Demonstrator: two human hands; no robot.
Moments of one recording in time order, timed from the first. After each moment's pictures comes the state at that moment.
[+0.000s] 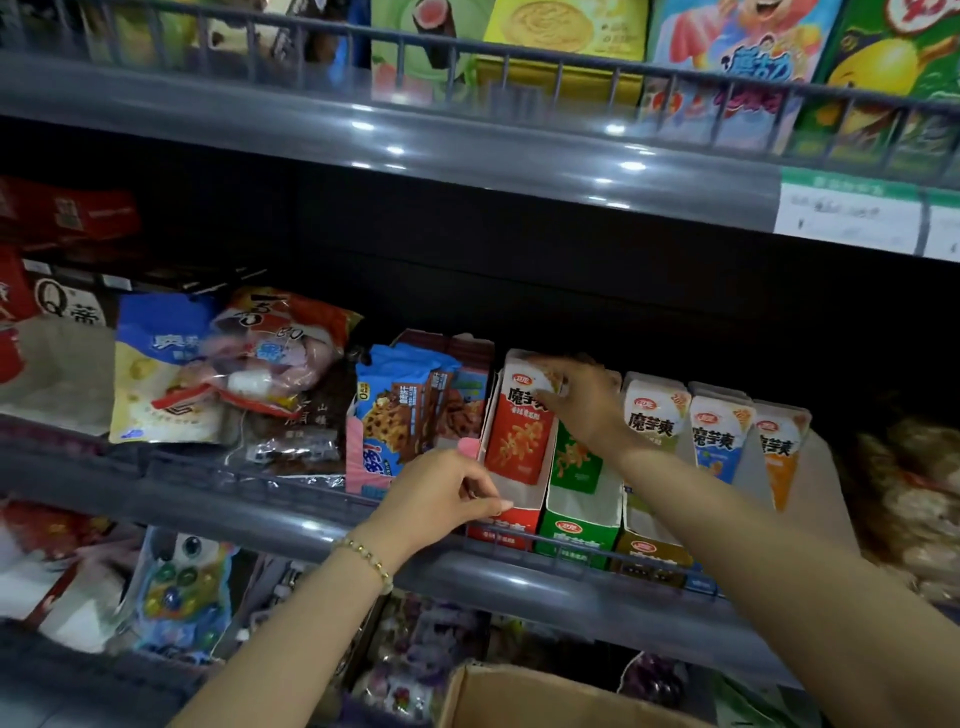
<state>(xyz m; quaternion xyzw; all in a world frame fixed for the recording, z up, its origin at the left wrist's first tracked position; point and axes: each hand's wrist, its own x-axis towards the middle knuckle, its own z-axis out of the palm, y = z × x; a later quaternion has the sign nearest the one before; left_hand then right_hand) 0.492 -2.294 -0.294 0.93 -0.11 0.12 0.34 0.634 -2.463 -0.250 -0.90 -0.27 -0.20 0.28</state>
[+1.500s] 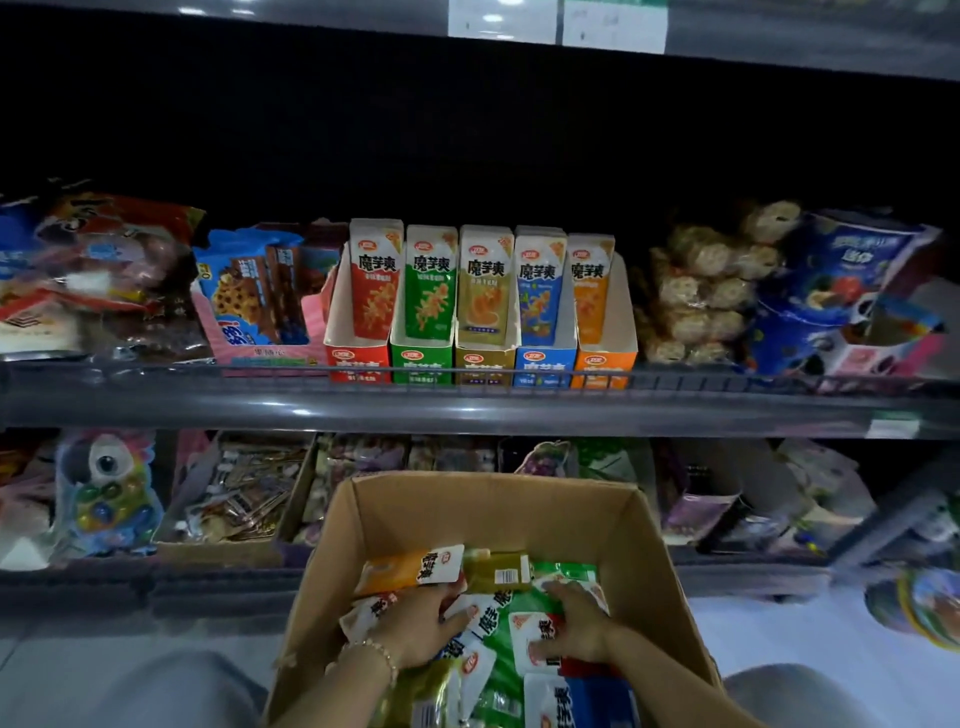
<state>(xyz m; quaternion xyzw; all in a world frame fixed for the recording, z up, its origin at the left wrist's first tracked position) 0.339 -2.446 -0.495 0.91 -0.04 -0.29 0.29 0.355 -2.685 -0.514 -0.88 0.01 0.38 0.28</state>
